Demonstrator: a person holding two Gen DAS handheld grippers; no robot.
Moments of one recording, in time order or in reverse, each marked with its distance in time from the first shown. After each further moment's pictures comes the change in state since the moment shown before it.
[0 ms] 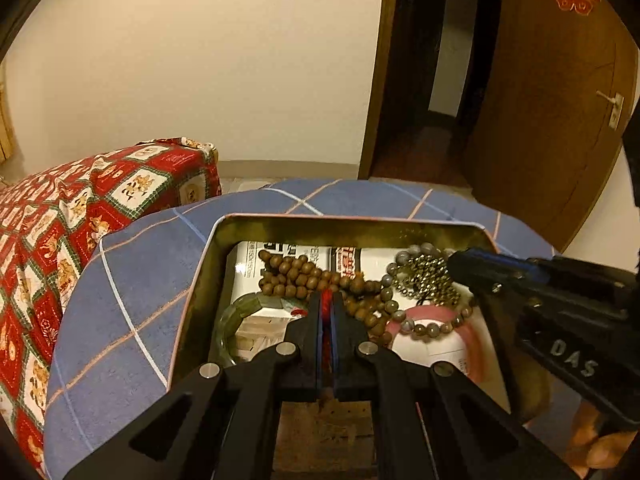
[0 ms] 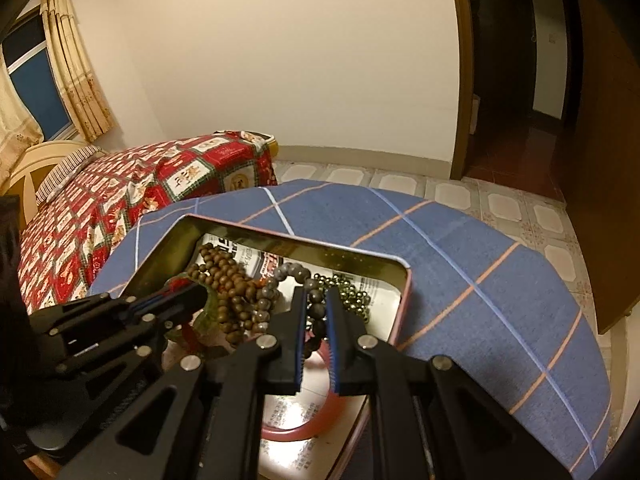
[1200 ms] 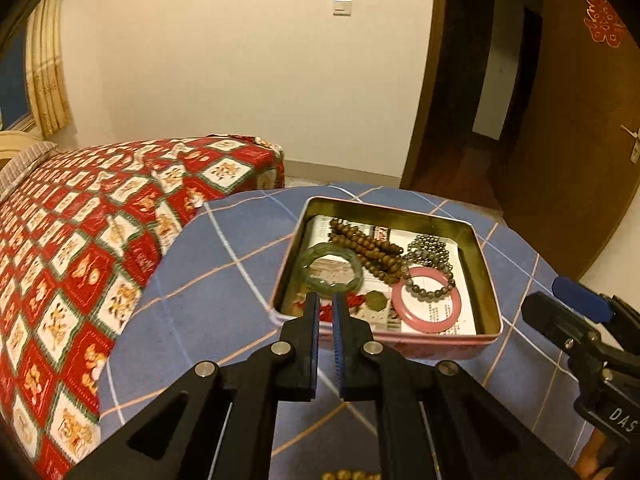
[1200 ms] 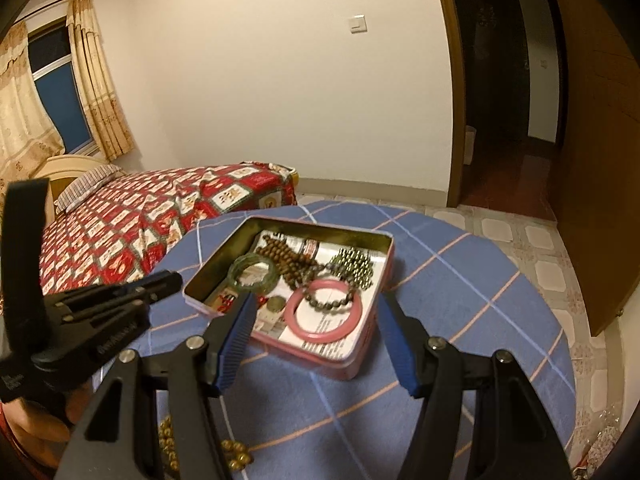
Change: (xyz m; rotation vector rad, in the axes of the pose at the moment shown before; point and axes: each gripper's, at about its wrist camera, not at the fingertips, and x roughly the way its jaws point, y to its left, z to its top) left arm -0.105 0.013 -0.032 -0.131 -0.037 0.145; right arm -0.098 0.036 -0.048 -0.021 -0.124 0.008
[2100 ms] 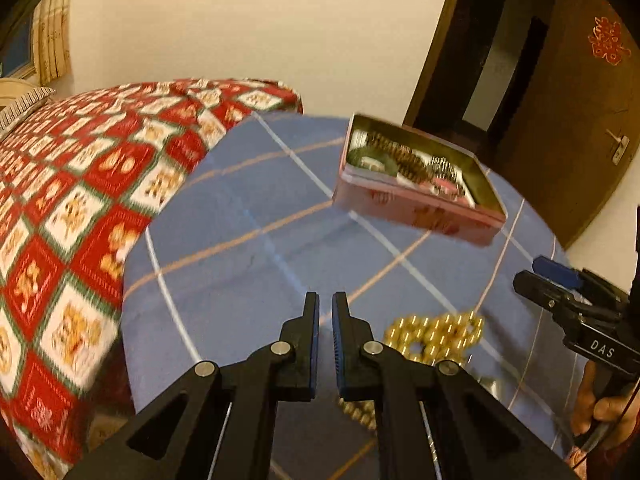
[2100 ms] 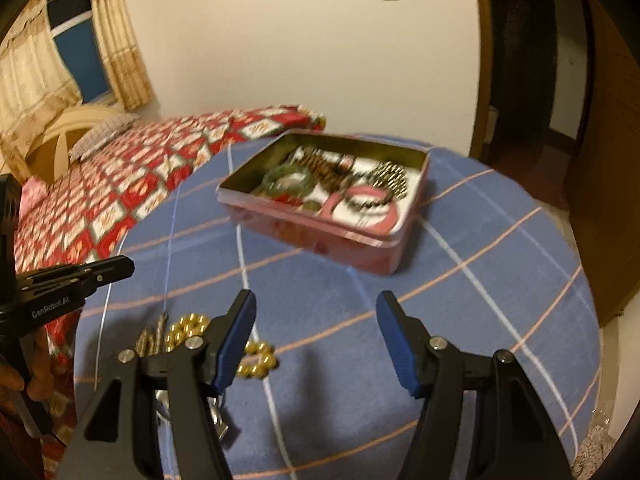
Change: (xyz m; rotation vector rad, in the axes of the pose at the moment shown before) left arm -0.037 0.074 -0.097 -0.066 0.119 -0.103; right arm -0.003 0.037 -0.070 -0.121 0.142 0.038
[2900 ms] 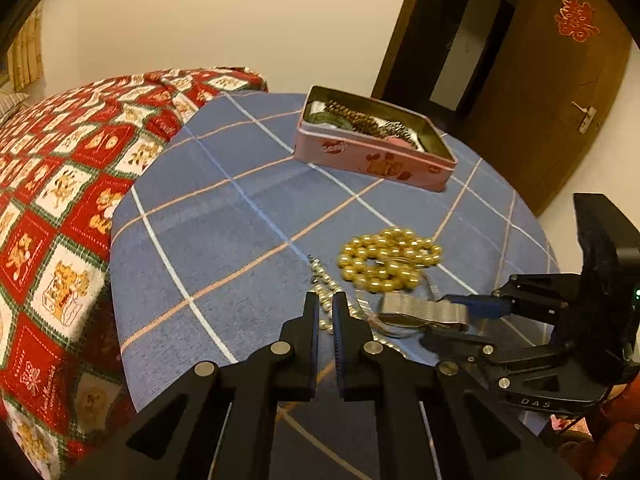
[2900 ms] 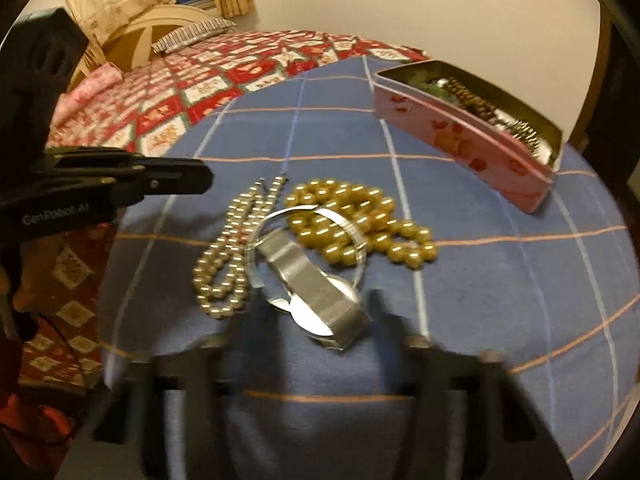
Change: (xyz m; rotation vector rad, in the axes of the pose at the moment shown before) left arm -0.030 -0.010 -0.037 0.067 0.027 -0.111; right arm 0.012 0.070 -0.055 -0.267 0.206 0.224
